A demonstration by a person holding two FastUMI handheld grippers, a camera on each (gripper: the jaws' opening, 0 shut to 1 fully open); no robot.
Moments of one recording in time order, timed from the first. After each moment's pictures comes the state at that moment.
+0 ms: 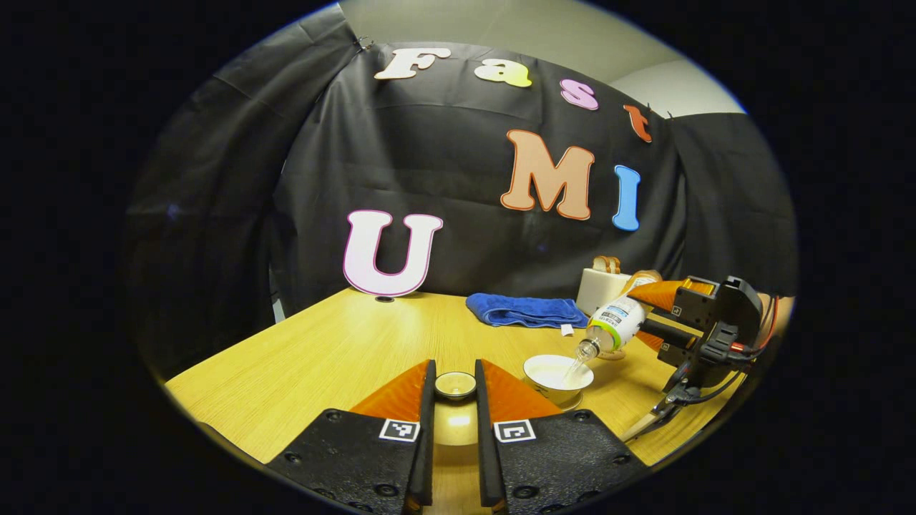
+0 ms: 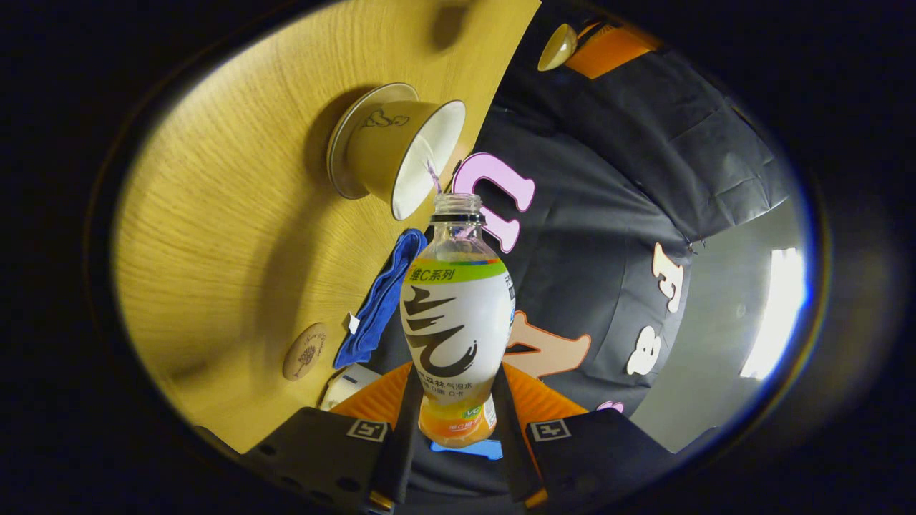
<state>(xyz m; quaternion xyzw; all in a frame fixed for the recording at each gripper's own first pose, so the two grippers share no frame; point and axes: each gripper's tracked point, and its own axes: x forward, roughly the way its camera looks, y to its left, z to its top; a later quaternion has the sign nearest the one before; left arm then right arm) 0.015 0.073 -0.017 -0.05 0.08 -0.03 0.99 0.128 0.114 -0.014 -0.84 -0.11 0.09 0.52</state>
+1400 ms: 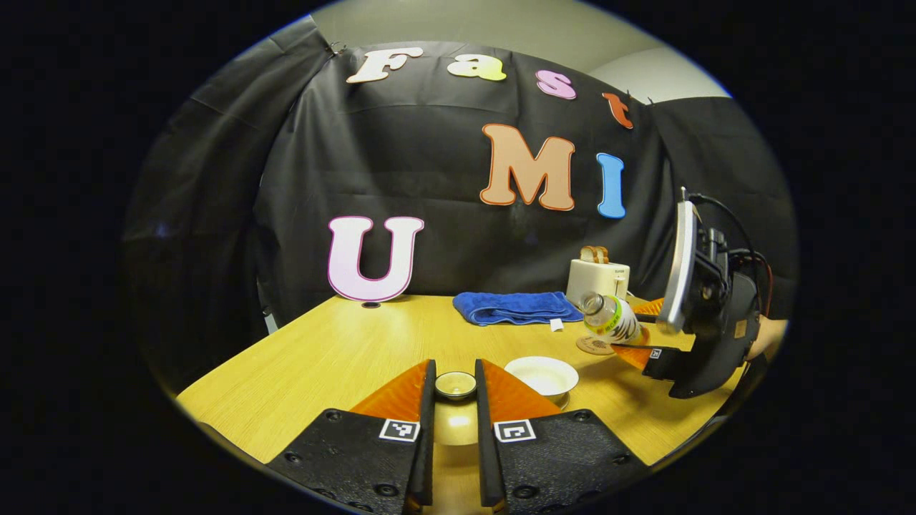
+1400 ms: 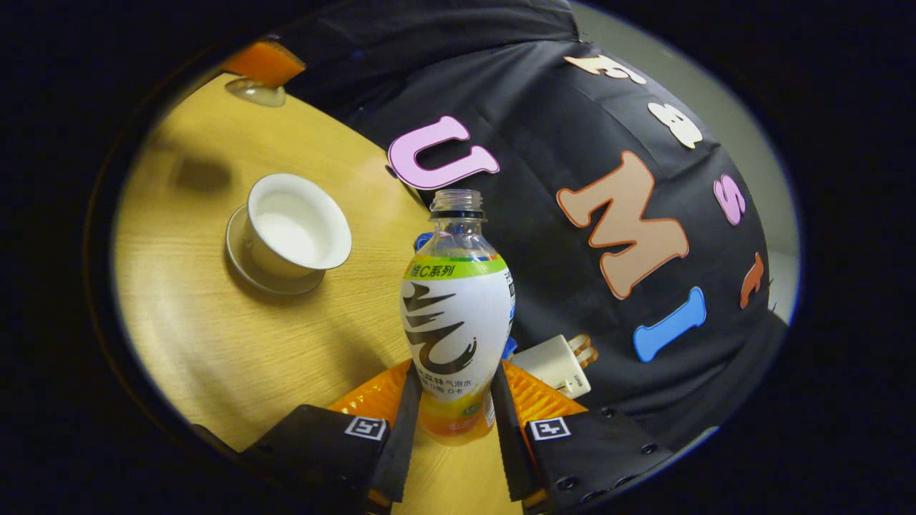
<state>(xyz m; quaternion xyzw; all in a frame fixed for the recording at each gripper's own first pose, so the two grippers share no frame) 0.024 0.044 -0.007 -0.01 0.09 -0.05 0.99 0.141 0.076 -0.055 -0.46 0.12 0.12 0.87</state>
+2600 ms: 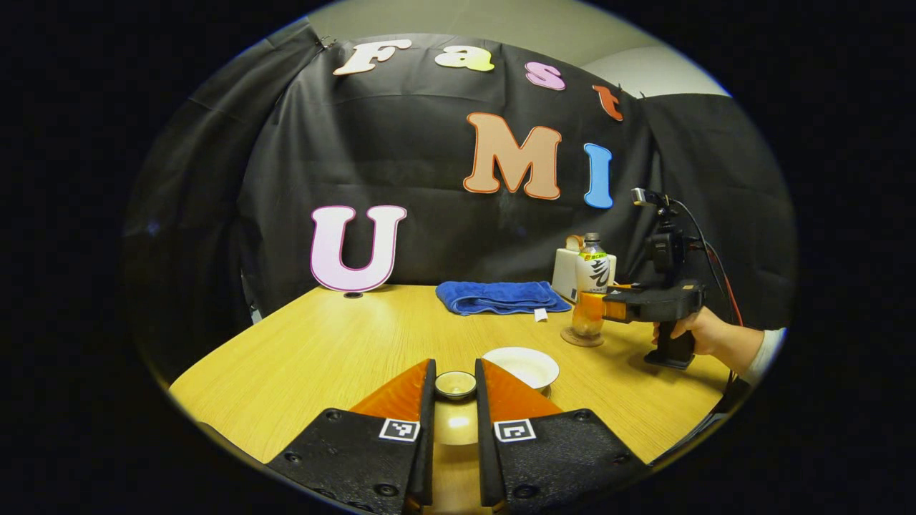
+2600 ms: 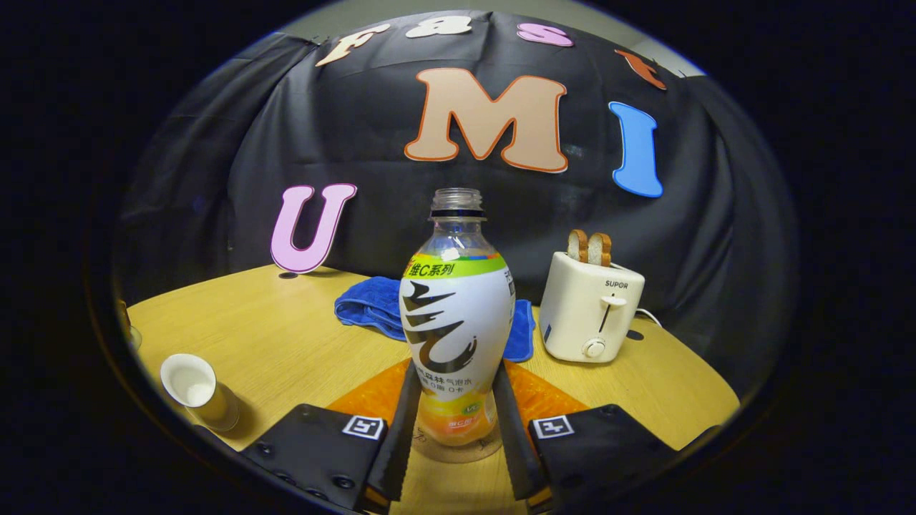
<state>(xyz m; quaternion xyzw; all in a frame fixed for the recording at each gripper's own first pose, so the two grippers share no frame) 0.022 0.021 -0.022 -0.02 0.11 -0.08 0.99 0.238 0.009 -0.055 -0.06 0.14 0.04 0.99</state>
